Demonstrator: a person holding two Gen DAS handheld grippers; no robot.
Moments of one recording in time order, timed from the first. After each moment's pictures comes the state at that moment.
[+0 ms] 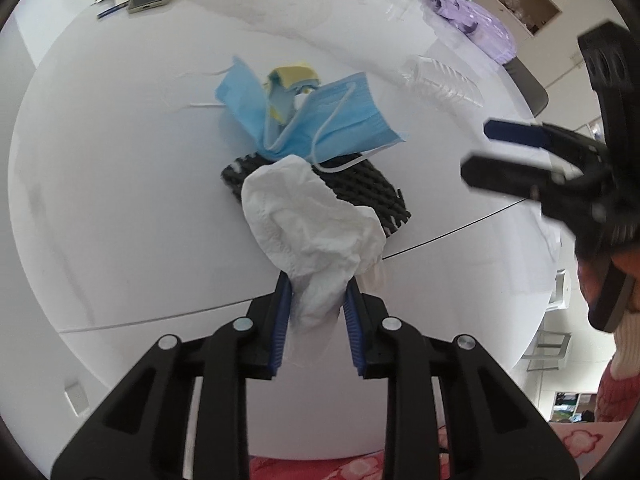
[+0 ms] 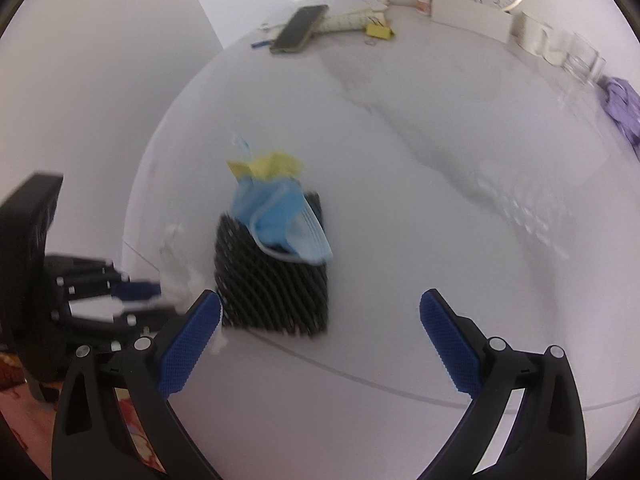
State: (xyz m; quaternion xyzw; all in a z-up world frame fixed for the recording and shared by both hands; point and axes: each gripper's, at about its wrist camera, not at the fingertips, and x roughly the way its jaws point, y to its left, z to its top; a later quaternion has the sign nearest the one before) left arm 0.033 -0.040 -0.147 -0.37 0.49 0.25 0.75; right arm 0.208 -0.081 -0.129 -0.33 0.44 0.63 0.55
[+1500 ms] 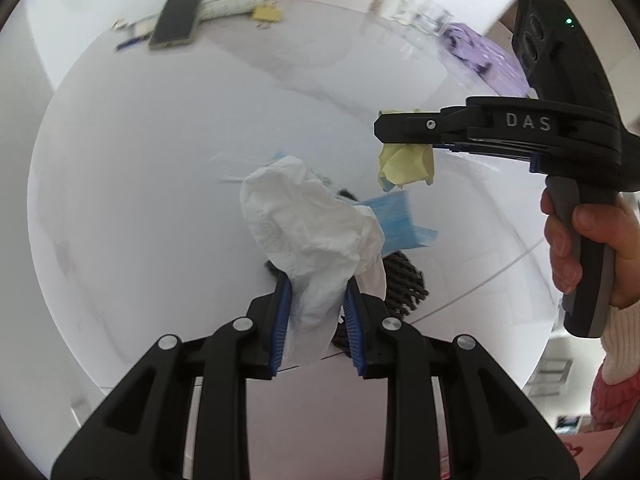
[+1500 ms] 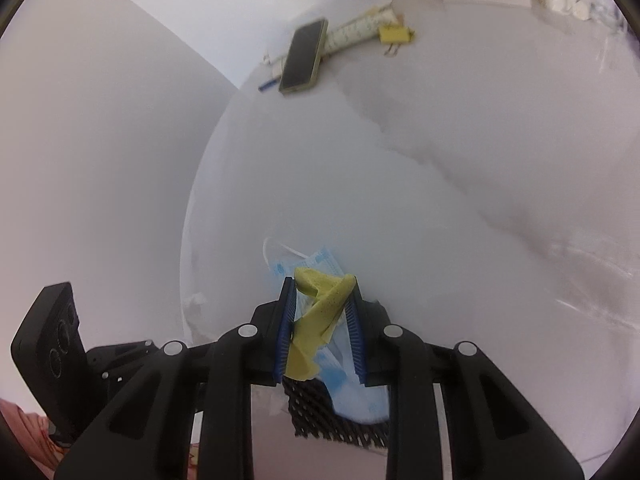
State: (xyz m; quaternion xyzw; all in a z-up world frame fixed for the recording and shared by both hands) left arm 0.041 0.011 -0.119 -0.34 0.46 0.27 0.77; right arm 0.222 0.014 -0.134 -0.21 0.54 0.64 0.51
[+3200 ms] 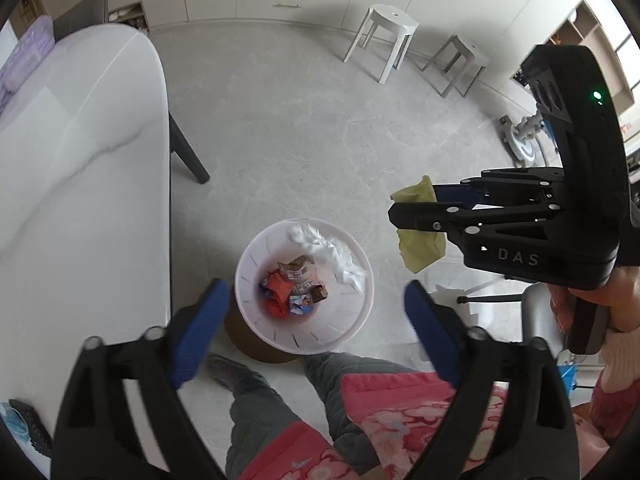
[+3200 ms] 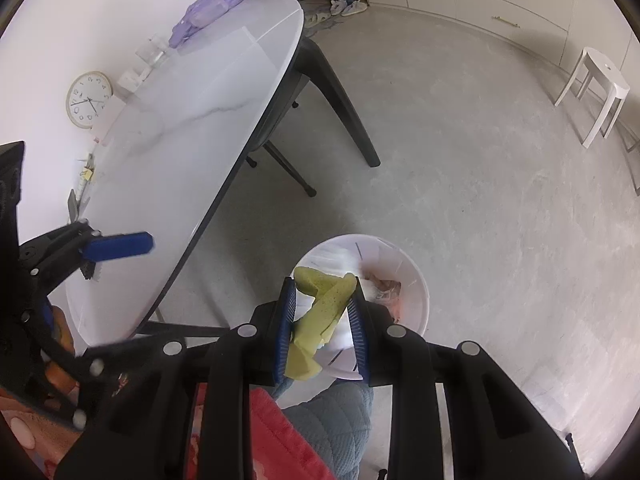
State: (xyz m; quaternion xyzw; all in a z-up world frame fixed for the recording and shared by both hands) left arm 0.283 -0.510 -0.119 0.03 0.60 -0.19 0.78; right arm 0.333 -0.684 -0.185 0.04 0.59 0.27 0.76
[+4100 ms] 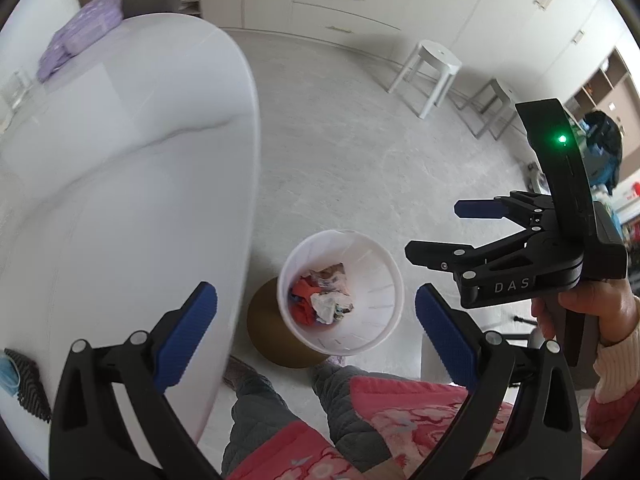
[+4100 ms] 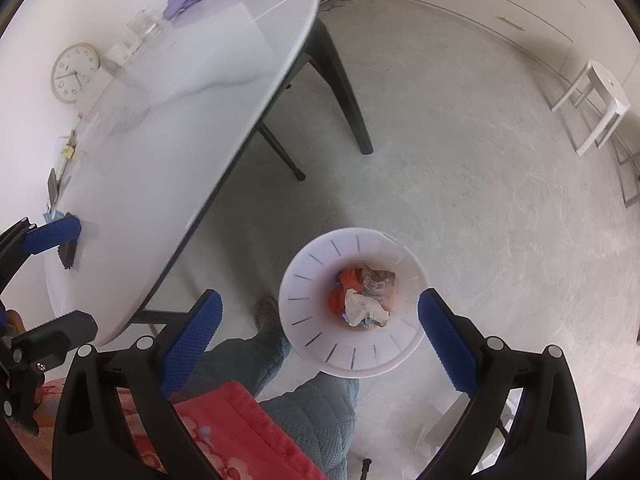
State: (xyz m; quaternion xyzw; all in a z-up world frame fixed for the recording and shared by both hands) left arm 0.265 -0.445 -0.093 -0.02 0.57 -0.10 0.82; right arm 0.341 -0.635 -0.190 -0.02 0.61 0.25 0.75
